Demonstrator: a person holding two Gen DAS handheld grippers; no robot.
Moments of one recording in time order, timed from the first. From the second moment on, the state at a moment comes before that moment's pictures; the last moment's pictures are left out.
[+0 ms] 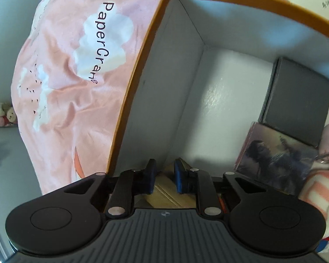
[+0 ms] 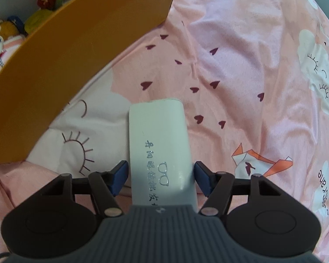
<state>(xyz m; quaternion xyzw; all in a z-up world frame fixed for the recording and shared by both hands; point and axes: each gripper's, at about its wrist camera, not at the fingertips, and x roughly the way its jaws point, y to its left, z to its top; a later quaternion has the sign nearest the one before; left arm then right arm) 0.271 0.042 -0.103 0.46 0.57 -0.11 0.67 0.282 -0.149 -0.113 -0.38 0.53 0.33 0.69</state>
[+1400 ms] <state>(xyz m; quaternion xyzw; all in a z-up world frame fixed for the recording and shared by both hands) 0.230 0.138 0.007 0.22 0.48 -0.07 0.85 0.234 0.049 -0.015 -0.57 0.26 0.50 0.60</state>
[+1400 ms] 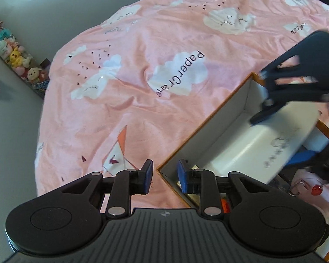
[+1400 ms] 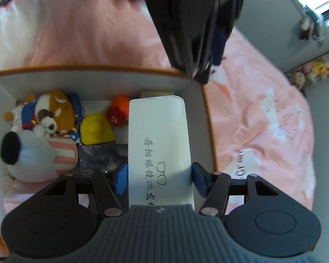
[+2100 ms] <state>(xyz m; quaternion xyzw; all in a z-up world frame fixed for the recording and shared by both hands) 0.230 0.134 -0.029 0.24 0.49 -0.11 0.83 0.269 0.078 -0.083 -0.60 0.27 0.50 0.56</state>
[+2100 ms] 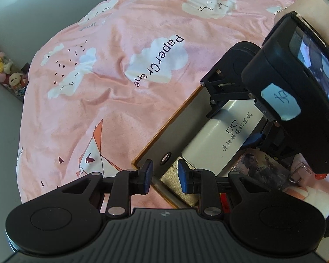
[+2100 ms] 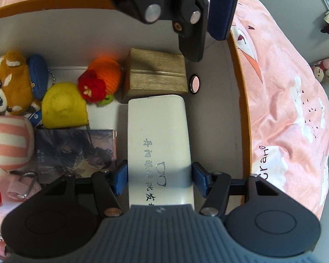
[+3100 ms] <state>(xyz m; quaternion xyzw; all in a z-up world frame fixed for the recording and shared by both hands) 0.100 0.100 0.108 0.21 0.36 -0.04 0.91 0.195 -0.002 0.077 -0.23 0.37 0.44 0.79</state>
